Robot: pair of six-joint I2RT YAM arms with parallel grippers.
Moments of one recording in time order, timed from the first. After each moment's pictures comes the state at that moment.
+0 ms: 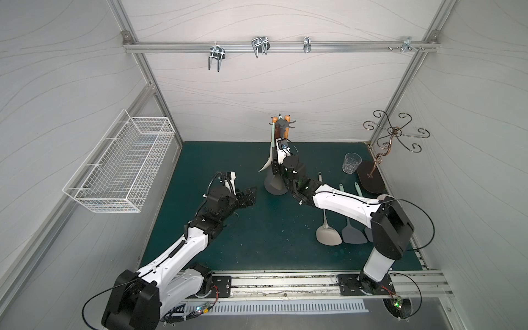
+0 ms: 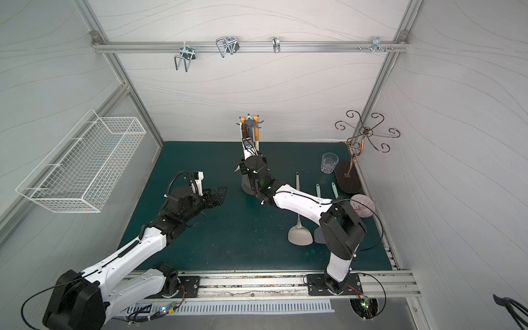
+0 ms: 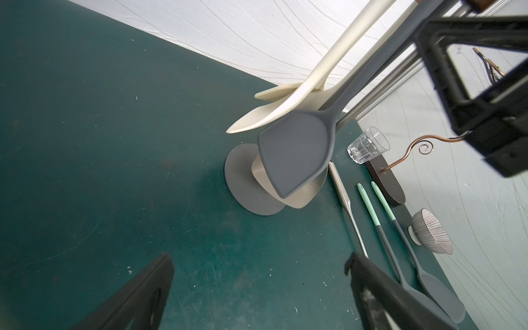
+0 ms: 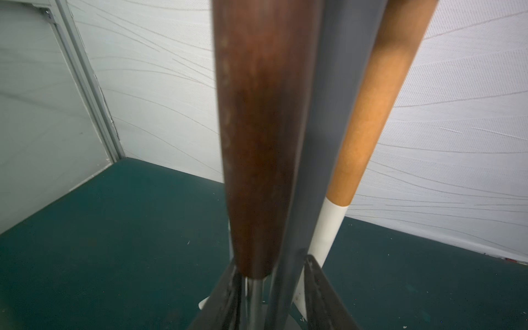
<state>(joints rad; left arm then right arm) -0.40 1.01 0.52 0.11 0.09 -0.54 0.89 1.75 1.30 0.34 0.57 -0.03</state>
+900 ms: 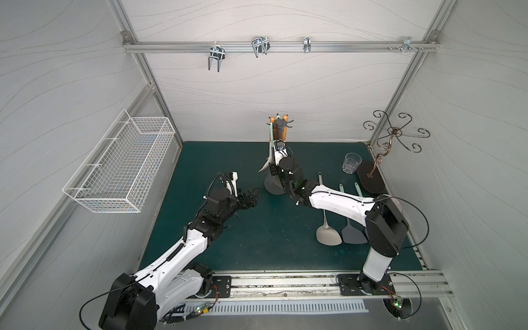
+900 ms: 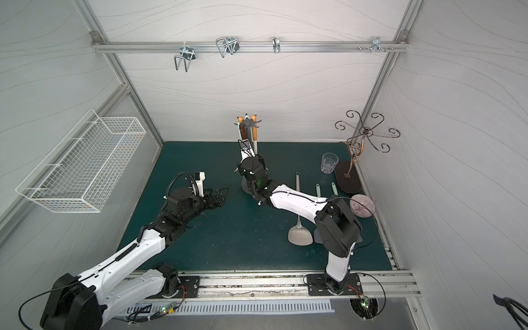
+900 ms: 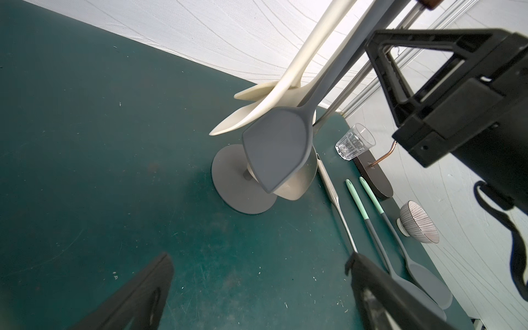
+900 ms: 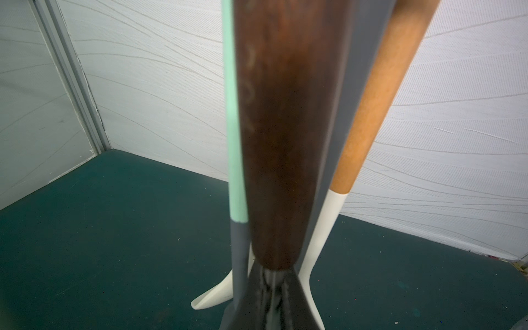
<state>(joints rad) -0.43 0.98 0.52 0.11 0.09 -0.52 0.91 1.77 1.30 0.35 0.61 -0.07</state>
